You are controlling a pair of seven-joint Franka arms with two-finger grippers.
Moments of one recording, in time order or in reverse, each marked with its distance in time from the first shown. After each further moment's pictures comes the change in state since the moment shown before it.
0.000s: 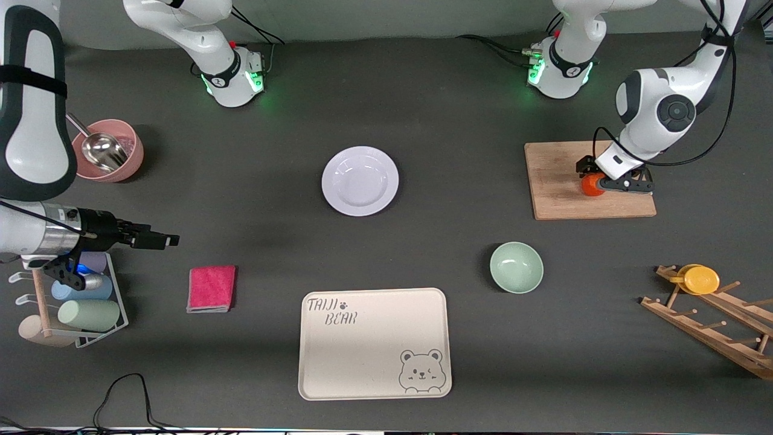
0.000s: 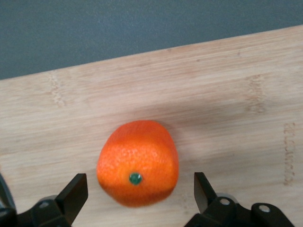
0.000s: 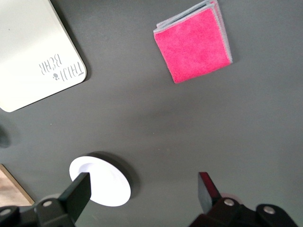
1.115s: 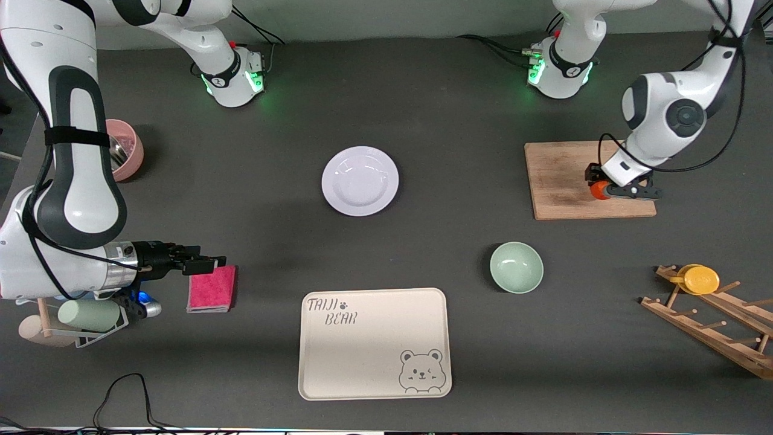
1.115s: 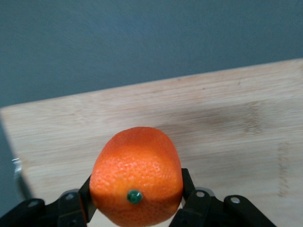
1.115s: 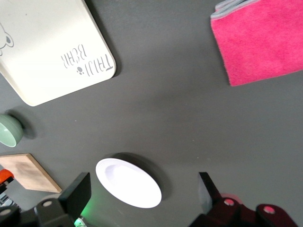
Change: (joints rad) left arm 0.003 -0.060 0.000 0.126 0.001 -0.199 0.000; right arm 0.019 0.190 0.039 0.117 0.162 0.007 -0.001
